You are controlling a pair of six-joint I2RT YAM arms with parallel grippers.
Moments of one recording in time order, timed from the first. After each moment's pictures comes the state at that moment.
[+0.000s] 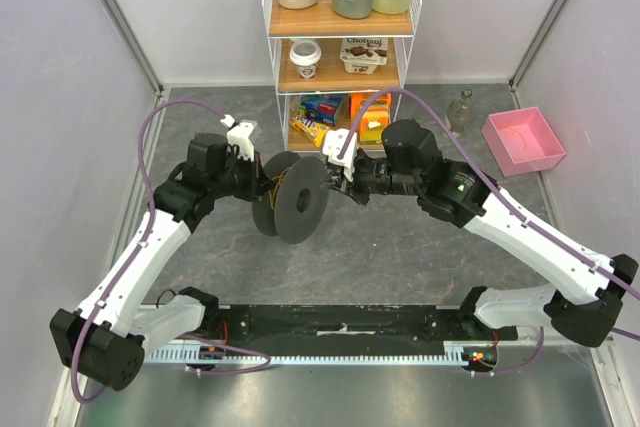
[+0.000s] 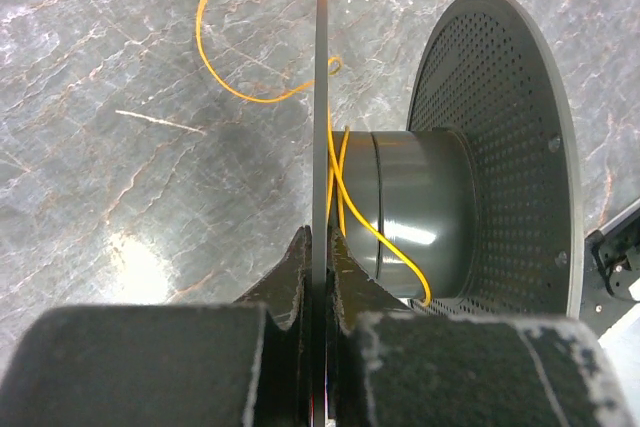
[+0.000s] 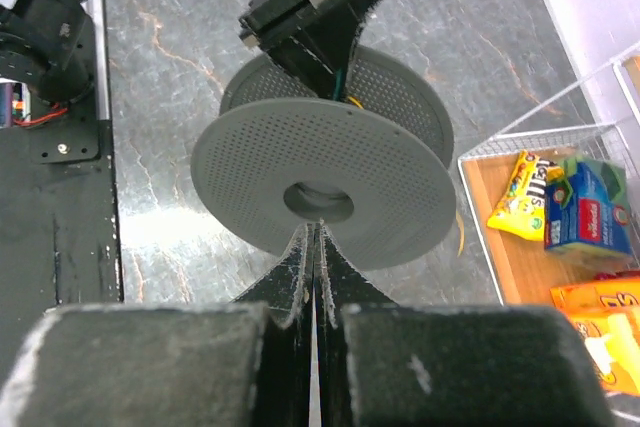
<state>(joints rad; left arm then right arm) -0.36 1.03 0.98 -0.57 0.29 -0.20 0.90 1.24 1.38 -0.51 -0.36 -0.36</state>
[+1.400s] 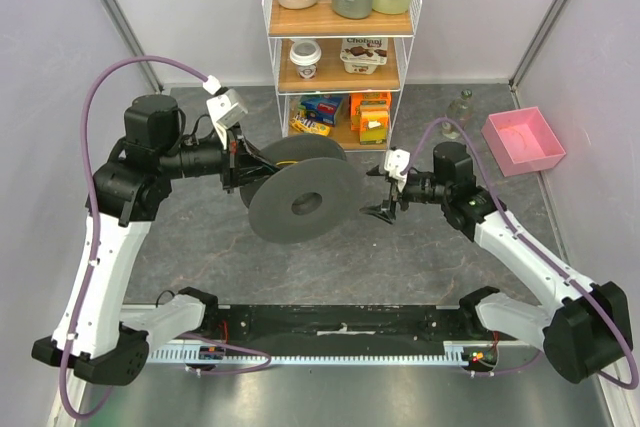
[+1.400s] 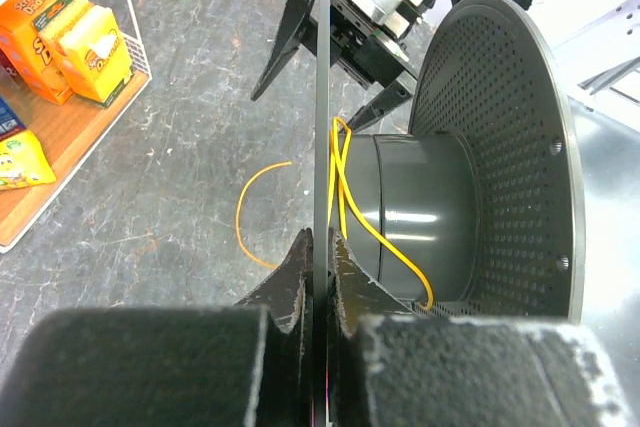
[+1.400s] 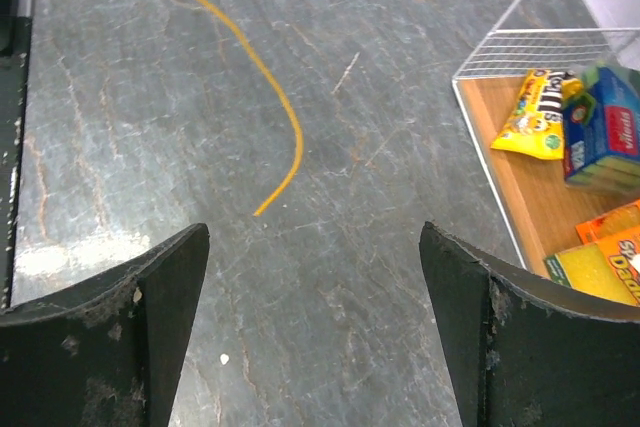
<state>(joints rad) -0.32 1.06 1.55 -0.91 0.88 0.12 0.42 1.09 0.75 -0.05 -0.83 -0.51</state>
